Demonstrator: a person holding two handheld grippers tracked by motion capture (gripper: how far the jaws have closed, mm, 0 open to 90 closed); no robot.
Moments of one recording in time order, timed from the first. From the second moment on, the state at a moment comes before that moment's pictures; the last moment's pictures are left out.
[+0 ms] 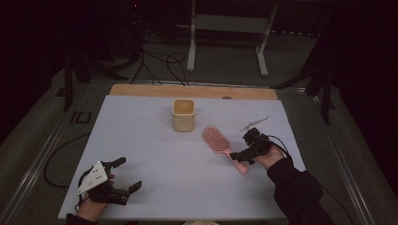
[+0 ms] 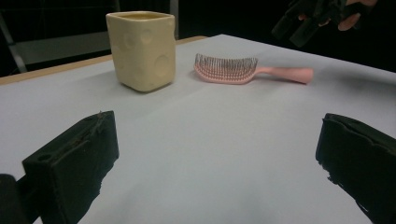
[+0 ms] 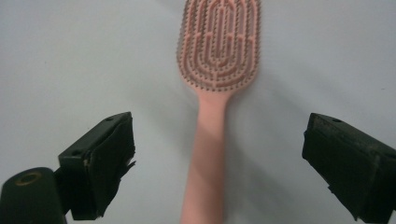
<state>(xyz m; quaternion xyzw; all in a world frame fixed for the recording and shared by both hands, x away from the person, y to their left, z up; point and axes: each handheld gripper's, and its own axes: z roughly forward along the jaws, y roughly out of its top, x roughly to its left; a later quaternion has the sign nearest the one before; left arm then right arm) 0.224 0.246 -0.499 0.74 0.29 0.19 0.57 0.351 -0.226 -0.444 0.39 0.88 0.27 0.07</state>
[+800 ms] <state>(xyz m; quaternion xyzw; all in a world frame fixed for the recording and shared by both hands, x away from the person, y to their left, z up) 0.224 0.246 -0.499 0.74 0.29 0.19 0.57 0.368 -0.203 -0.456 0.42 0.88 0.21 0.04</state>
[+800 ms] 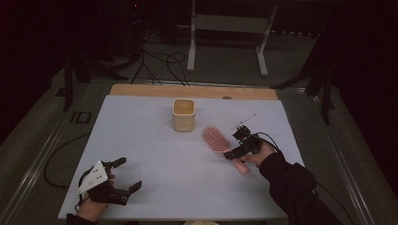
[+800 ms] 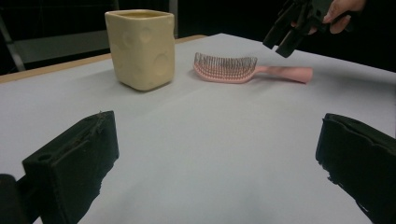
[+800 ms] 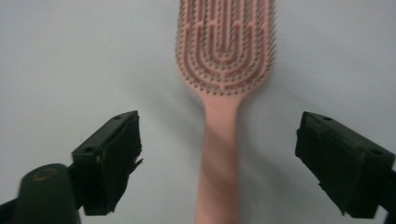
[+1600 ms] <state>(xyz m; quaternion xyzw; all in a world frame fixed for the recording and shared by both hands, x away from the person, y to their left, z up) 0.224 0.247 -0.499 0.74 0.29 0.19 0.57 0.382 -0.185 -0.478 0.43 0.89 0.13 0.03</state>
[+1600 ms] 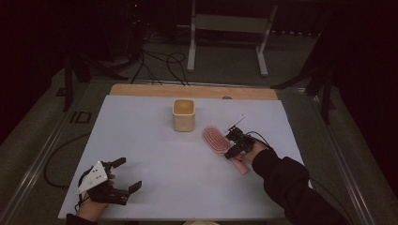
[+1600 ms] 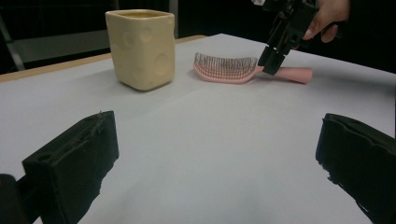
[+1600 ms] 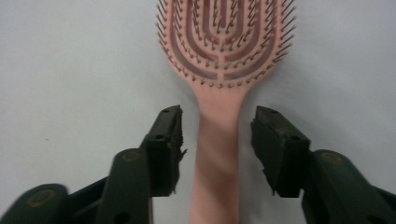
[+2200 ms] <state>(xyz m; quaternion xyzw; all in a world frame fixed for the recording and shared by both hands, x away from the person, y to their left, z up) 0.224 0.246 -0.499 0.74 0.29 0.19 0.57 0.390 -0.174 -0.490 0.42 0.90 0.10 0.03</state>
